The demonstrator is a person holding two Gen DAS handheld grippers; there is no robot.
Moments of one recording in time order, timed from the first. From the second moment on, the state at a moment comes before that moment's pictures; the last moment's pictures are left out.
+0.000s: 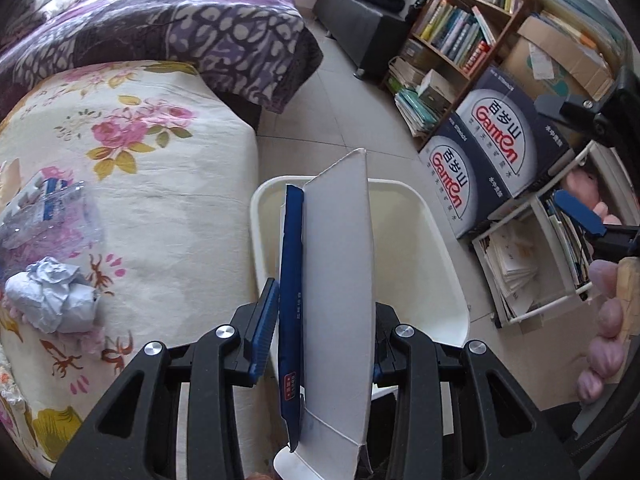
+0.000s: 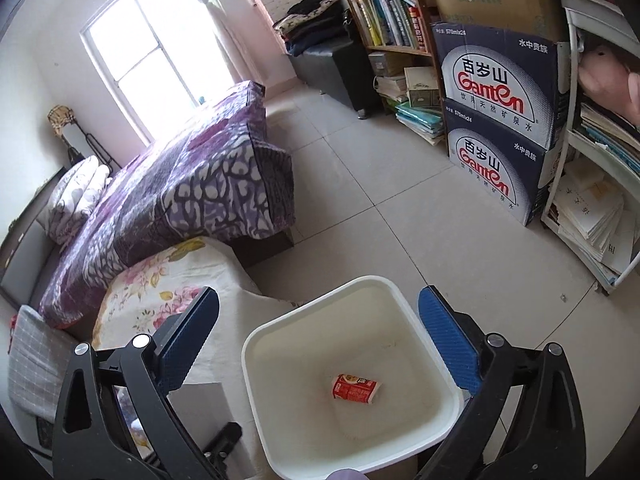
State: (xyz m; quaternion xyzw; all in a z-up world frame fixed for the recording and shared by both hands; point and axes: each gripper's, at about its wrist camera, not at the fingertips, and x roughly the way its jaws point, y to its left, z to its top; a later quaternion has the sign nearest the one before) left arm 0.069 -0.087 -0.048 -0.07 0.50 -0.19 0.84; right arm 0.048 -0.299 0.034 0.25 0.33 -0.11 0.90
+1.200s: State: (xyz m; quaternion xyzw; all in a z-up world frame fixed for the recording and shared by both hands) left arm 0.058 0.123 -0.048 -0.06 0.53 0.11 0.84; right arm 0.089 -0.138 0.000 0.04 0.43 0.04 0.90
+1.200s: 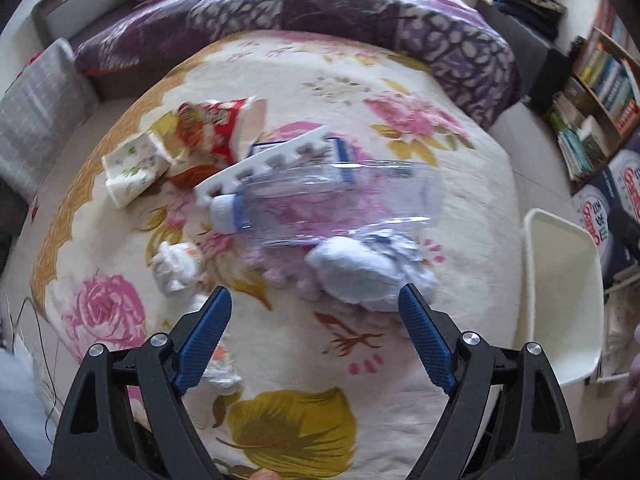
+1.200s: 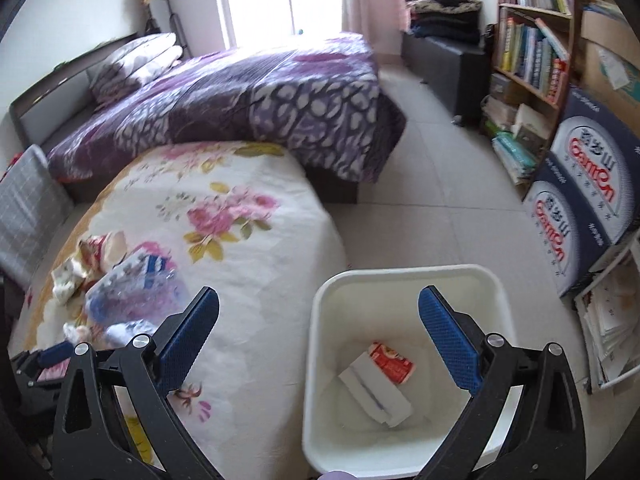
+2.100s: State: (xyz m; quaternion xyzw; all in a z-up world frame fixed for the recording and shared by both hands) left arm 0.062 0.247 -0.101 -0.21 0.60 0.10 0.76; right arm 0.084 0.062 -0.087 -0.21 0.49 0.27 0.81
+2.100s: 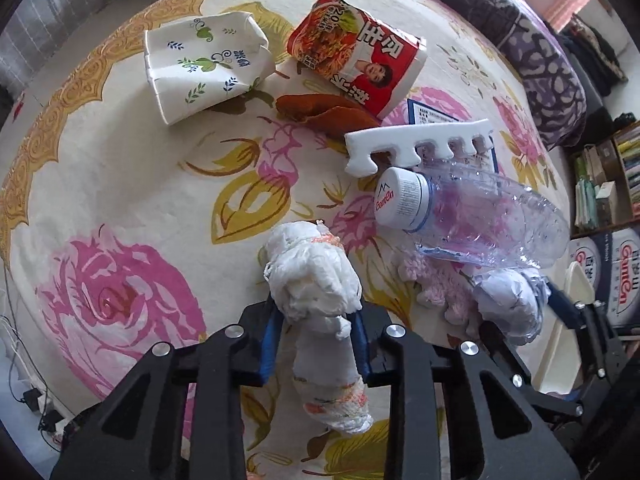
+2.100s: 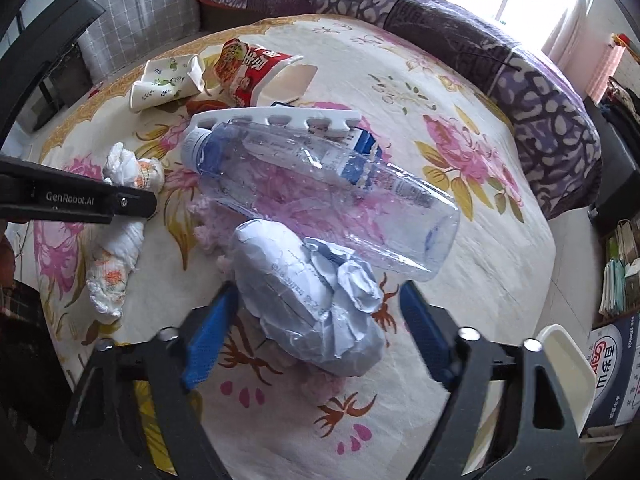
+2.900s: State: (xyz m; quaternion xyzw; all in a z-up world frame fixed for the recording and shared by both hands) left arm 0.062 0.193 -0.010 -0.12 0.44 0.09 0.88; right arm 0.092 -0.002 -0.002 0.00 0.41 0.24 0.88
